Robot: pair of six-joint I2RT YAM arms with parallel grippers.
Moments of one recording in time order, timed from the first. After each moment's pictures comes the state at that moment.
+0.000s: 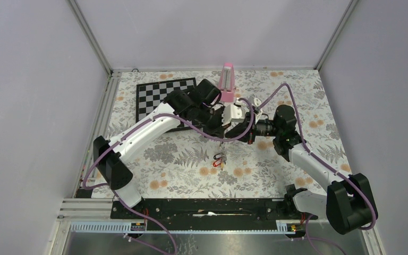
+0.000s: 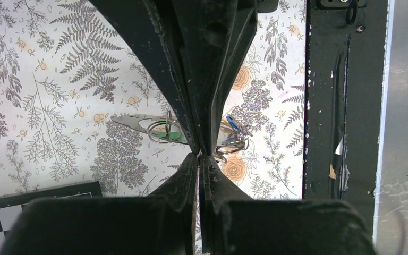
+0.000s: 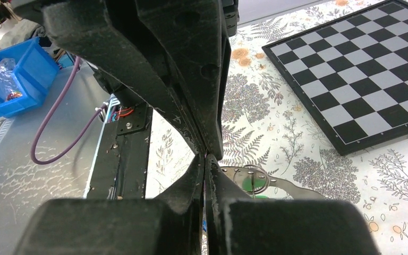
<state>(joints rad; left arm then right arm) -0.83 1.68 1.71 -1.00 0.52 0.57 0.36 1.18 0.62 0.49 -1.15 0.20</state>
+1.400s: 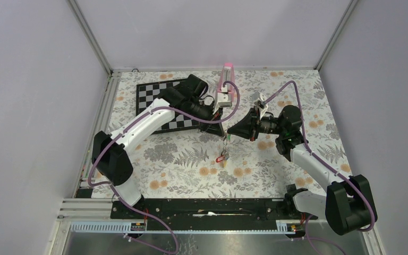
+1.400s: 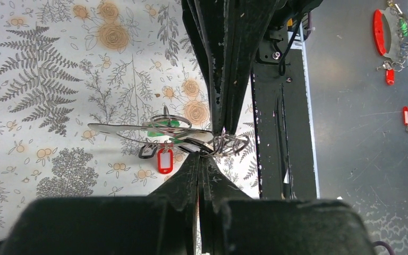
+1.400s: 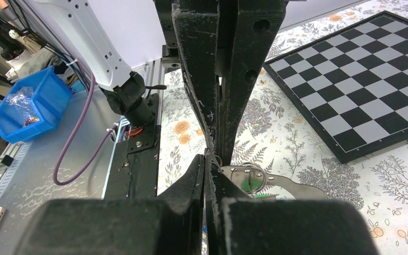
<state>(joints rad) -0.67 1.69 1.58 -0.83 0.92 0.45 0.32 1.17 0.62 0.65 -1.15 0.40</state>
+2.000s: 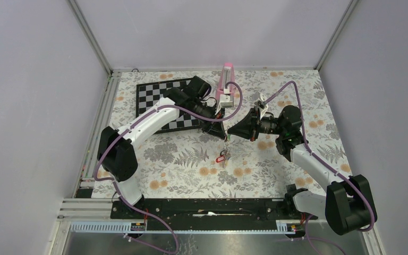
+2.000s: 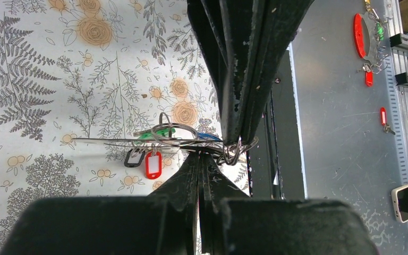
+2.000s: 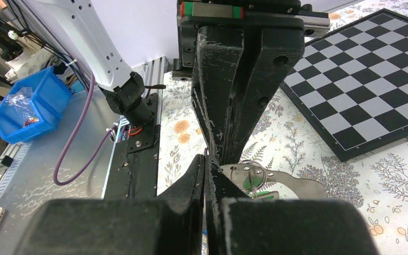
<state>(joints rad) -0.67 1.75 1.59 -0.83 0.98 0.43 0.31 1.17 0.61 0.65 -1.15 0.40</state>
